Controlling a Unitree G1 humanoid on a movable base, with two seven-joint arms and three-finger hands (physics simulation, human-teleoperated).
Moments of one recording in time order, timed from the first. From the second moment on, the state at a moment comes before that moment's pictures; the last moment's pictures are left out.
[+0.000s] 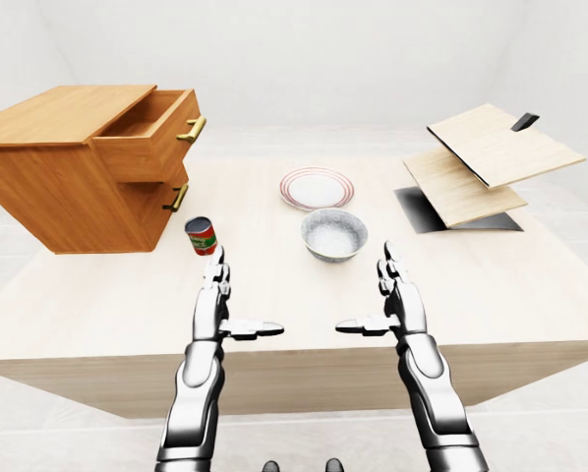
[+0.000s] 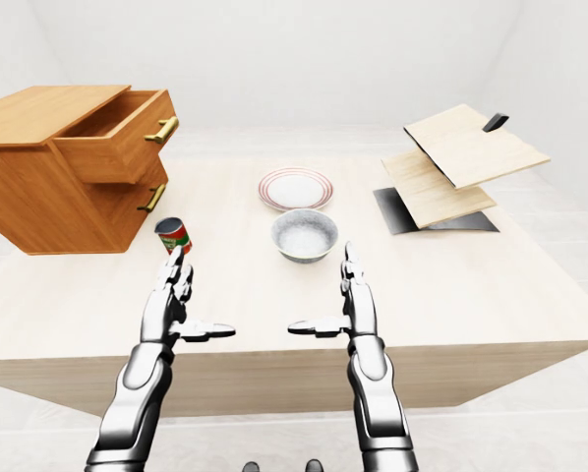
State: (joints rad) left arm 0.01 0.01 0.01 -0.02 -0.01 0.01 -0.02; right arm 0.00 -0.01 -0.01 0.00 0.01 0.00 0.02
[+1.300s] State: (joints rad) left arm -0.08 0.08 0.18 -0.61 -0.10 0.09 -0.03; right arm -0.04 -0.12 -0.30 -0.69 0.12 0.09 0.10
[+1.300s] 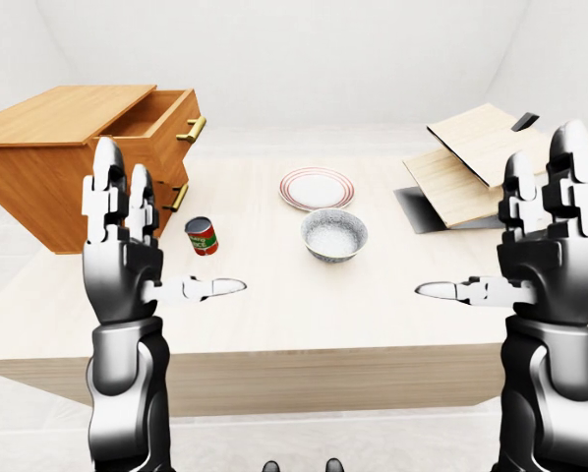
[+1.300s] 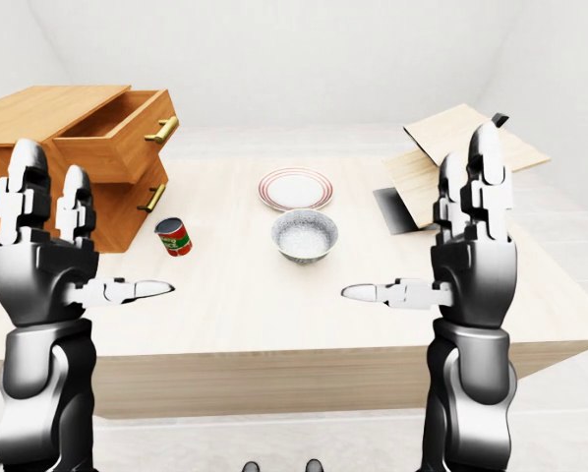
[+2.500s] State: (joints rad) left arm -0.14 0.12 0.25 -0.73 -0.17 0.09 -0.01; right arm -0.10 -0.15 -0.34 -0.80 0.13 0.09 0.12
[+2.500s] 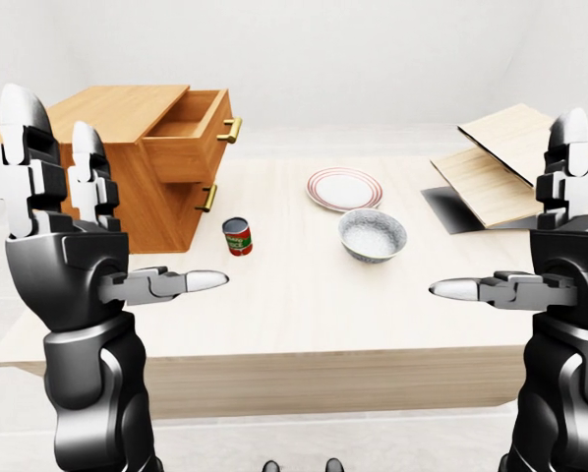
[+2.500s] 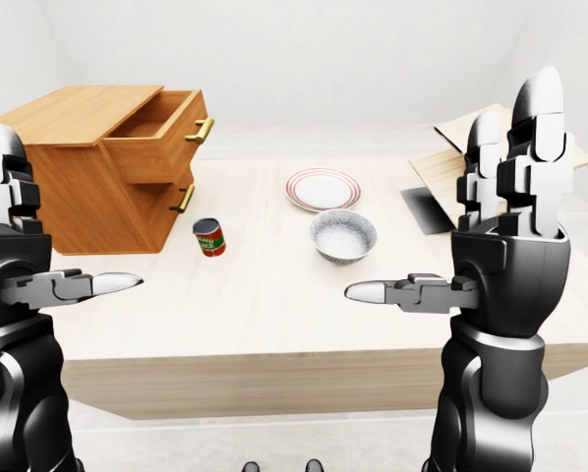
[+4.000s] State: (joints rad) left arm -0.18 0.15 0.25 -0.75 -0.18 0.09 -0.01; right arm -0.09 -0.14 -0.34 -0.81 0.17 0.09 0.12
